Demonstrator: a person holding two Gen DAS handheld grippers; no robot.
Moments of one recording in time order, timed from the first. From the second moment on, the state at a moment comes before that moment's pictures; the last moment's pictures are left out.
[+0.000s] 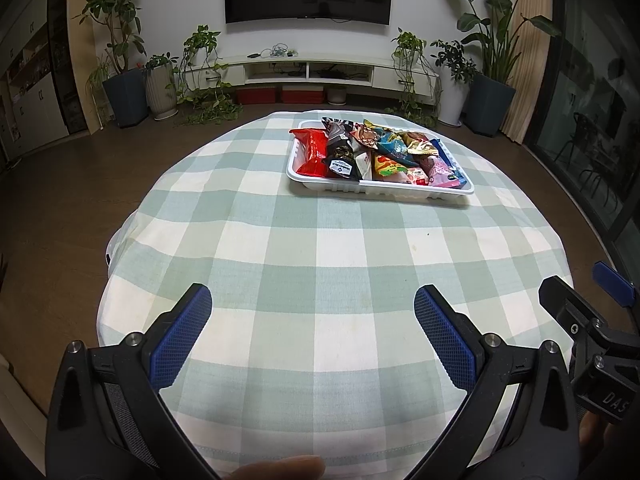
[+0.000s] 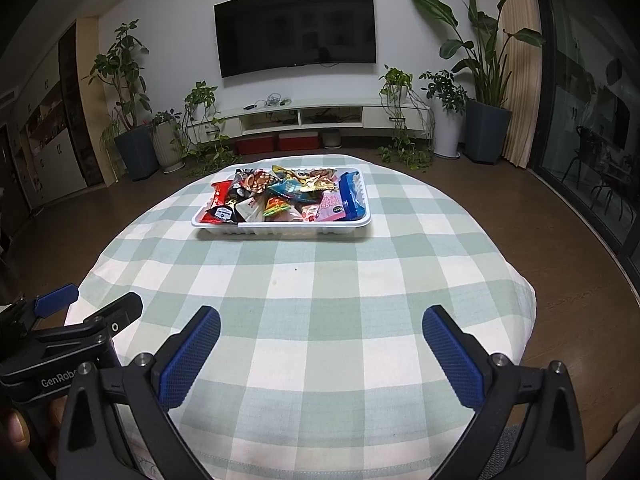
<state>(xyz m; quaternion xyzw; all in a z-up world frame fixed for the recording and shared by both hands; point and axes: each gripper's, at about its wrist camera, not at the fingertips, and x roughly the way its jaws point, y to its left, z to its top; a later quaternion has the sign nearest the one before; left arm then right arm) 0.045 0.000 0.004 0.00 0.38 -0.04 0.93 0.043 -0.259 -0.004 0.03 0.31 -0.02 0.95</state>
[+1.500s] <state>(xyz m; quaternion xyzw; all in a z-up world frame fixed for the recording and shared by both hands) 0.039 0.004 -0.001 0.00 0.39 -0.03 0.92 0.030 -0.256 -0.008 0.03 0.32 -0.01 0.95</state>
